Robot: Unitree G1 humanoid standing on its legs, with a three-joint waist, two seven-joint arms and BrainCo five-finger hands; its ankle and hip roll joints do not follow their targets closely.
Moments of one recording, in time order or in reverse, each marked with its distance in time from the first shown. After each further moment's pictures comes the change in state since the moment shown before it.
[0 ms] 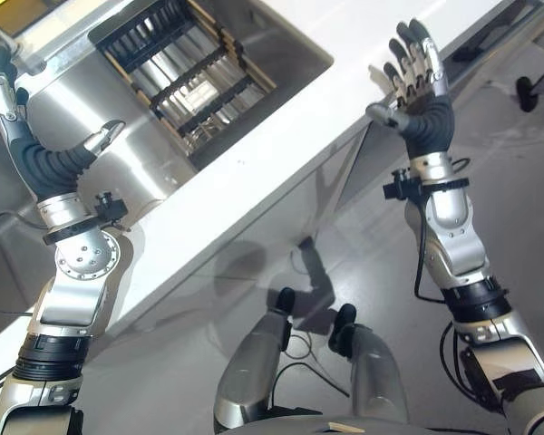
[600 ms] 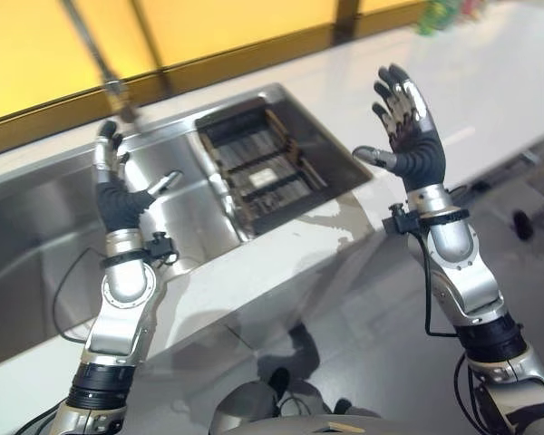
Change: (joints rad) left arm 0.121 -0.247 -0.083 -0.055 -0.207 0.008 -0.317; right arm 0.210 -0.036 -0.002 -0.165 -0.013 0.155 -0.023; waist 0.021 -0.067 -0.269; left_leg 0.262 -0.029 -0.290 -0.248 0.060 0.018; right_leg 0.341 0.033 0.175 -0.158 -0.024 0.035
